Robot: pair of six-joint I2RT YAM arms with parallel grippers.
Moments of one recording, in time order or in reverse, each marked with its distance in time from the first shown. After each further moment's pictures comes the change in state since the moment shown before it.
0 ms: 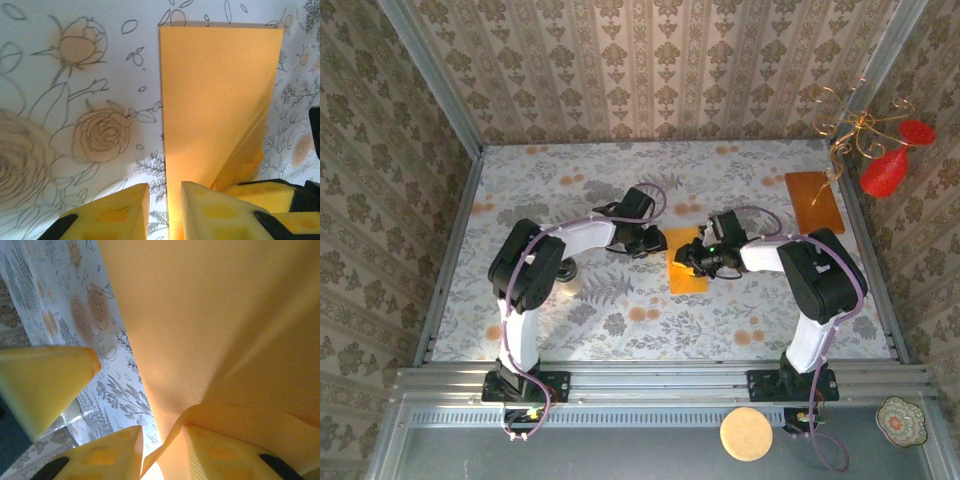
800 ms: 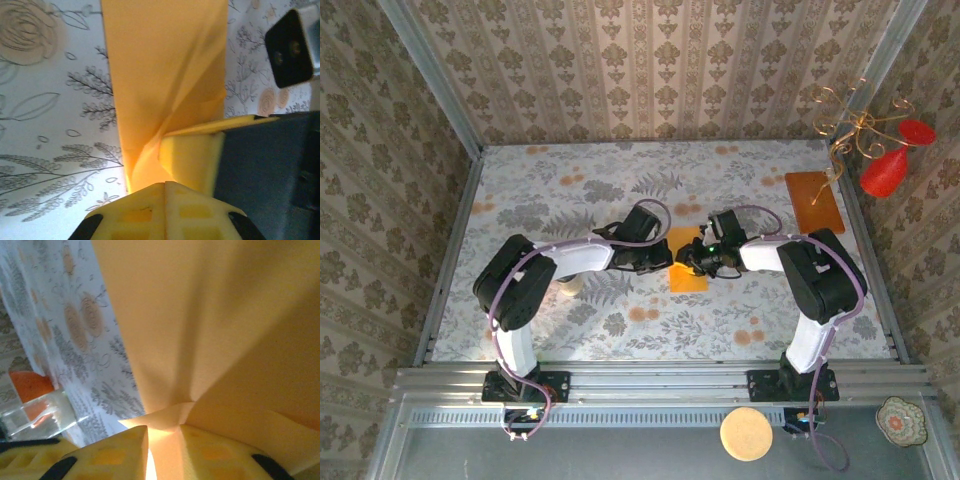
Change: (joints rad) left arm -0.109 -0.135 -0.196 0.199 -0.011 -0.097; right arm 0.003 0.000 0.007 -0.023 0.032 -0.003
